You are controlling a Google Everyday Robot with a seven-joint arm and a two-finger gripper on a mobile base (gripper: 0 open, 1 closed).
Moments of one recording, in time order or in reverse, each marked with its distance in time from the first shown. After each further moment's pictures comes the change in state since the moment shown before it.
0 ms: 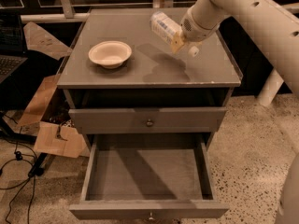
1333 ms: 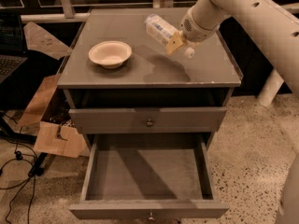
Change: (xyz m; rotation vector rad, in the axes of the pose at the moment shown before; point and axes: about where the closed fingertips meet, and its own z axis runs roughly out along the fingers) arm 0.000 0.000 0.000 0.000 0.000 -0.001
